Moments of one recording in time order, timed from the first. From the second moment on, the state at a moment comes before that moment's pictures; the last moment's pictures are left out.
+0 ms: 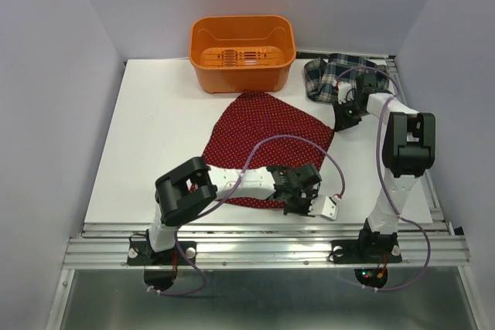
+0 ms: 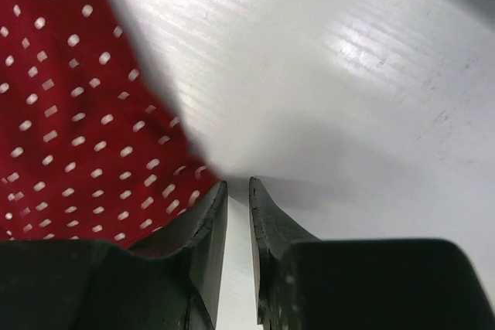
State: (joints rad) left arm -1.24 1.94 1.28 -0.38 0.33 0.60; right arm -0.06 2.02 1.44 -0.57 -0.36 -0.40
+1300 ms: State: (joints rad) left arm -0.50 1.55 1.01 -0.45 0.27 0.56; right arm 0.16 1.97 1.53 -0.67 -0.24 -0.33
